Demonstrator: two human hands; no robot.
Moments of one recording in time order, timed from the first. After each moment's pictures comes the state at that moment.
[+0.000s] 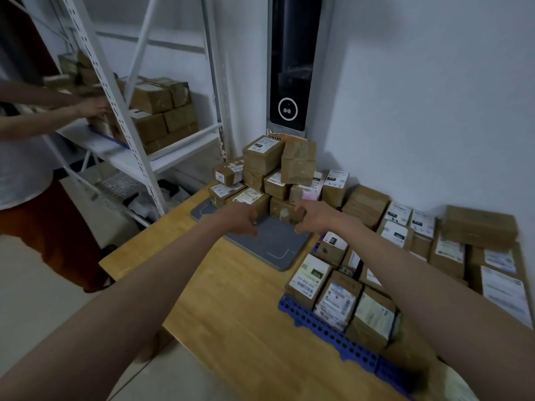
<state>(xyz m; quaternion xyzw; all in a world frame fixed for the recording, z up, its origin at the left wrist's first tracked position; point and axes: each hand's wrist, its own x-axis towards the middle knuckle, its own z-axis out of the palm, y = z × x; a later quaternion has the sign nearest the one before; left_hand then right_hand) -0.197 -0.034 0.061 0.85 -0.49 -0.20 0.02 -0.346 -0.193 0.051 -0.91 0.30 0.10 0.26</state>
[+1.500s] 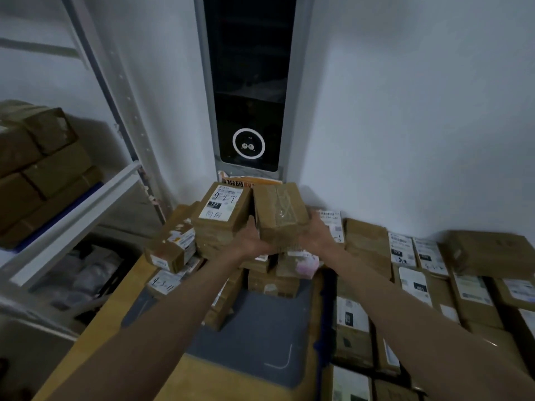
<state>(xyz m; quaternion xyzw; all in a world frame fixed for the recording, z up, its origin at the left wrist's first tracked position) -0.002 -0.325 -0.015 0.76 -0.46 -0.38 0.27 -0.153 -0.406 -0.014 -0.74 0.53 -0.17 0.37</state>
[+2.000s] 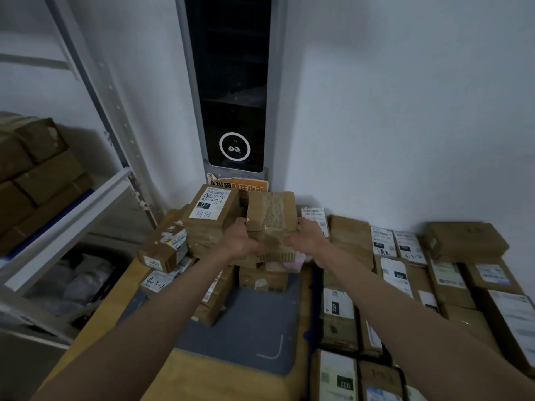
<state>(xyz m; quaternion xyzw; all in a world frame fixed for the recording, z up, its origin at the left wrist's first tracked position) -0.020 -0.296 0.005 0.75 -0.45 -0.38 0.30 -0.186 -0.367 0.011 -0.70 0.55 -0.15 0.44</state>
